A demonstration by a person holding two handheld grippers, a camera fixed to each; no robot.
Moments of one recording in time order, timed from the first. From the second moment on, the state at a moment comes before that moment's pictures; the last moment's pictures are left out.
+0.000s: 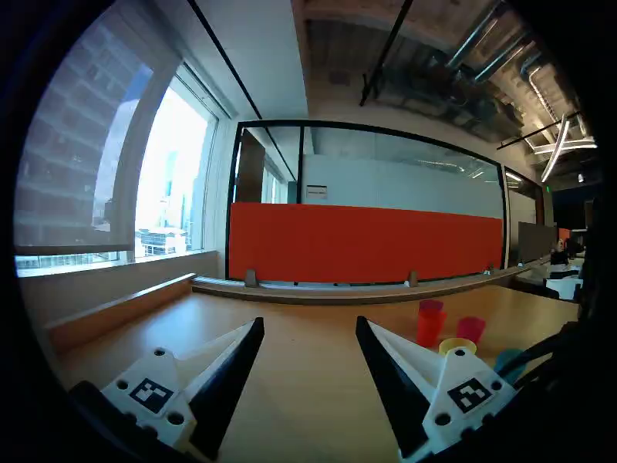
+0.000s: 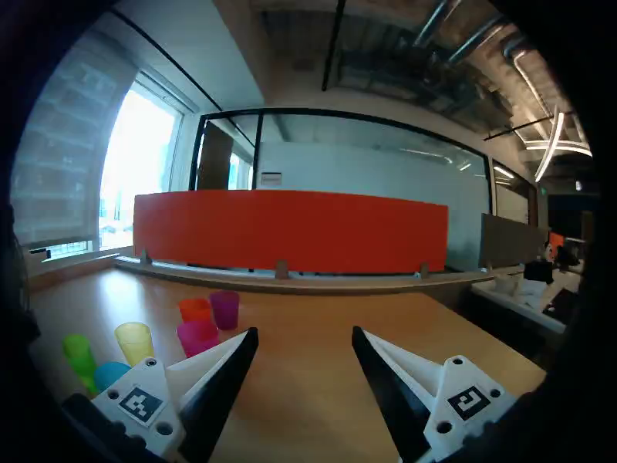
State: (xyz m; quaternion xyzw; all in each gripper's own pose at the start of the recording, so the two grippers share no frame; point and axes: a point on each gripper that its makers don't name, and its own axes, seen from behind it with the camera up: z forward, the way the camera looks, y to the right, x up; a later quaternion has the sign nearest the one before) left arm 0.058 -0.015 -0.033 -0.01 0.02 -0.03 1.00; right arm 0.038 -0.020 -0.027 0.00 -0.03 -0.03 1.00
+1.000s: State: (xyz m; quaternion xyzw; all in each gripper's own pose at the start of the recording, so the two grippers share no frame) left arm 0.037 -0.013 -0.023 0.03 0.03 0.01 1.00; right arm 0.053 -0.029 -0.025 -0.01 -0.04 -0.01 1.00
